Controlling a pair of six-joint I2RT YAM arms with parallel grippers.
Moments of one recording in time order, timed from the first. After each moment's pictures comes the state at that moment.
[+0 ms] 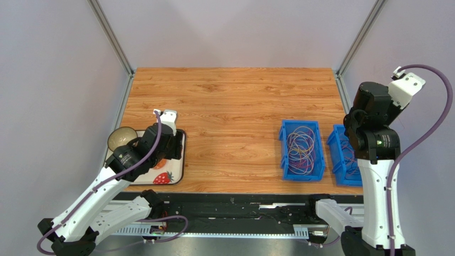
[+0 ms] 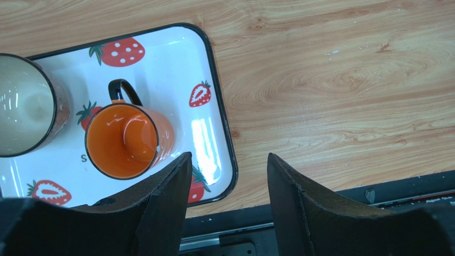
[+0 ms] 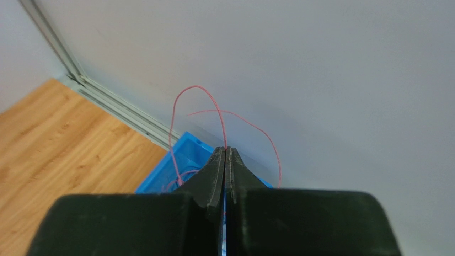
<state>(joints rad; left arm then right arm) -0.71 0.78 1.01 -0.99 -0.38 -0.36 0.10 0.97 1.50 -0.82 1.12 0.19</state>
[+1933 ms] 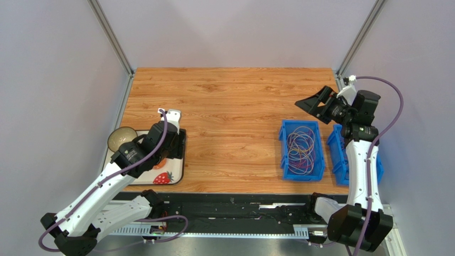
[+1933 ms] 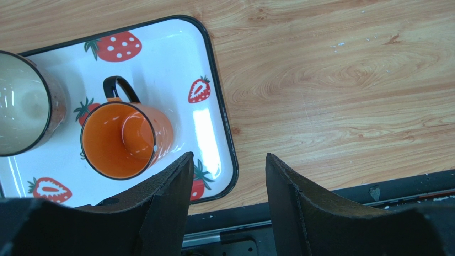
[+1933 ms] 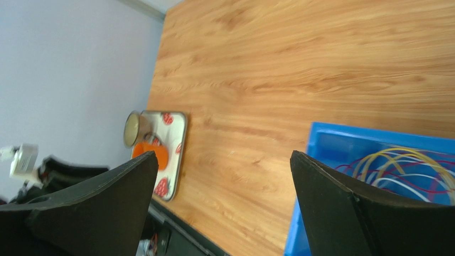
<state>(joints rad) -0.71 0.83 1.01 -0.99 -0.38 -0.36 -0.27 1.06 1.04 -0.42 -0.80 0.51</state>
